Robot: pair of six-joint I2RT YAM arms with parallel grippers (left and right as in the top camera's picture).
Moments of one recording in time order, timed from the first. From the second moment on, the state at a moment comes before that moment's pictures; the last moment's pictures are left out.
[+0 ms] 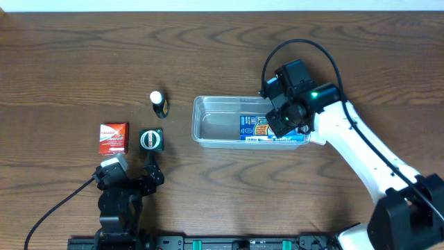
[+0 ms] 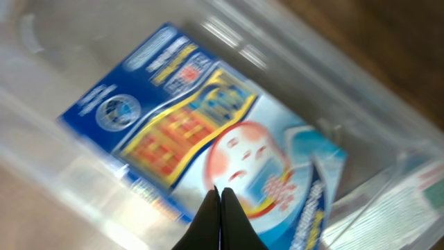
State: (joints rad) left arm -0.02 0.01 0.15 -0.55 -0.09 -0.39; right arm 0.42 1.63 1.25 -0.91 -0.11 -0.12
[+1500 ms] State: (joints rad) left arm -0.02 0.01 0.15 -0.55 -0.09 -0.39; right arm 0.03 1.32 1.22 -0.98 -0.06 0.26
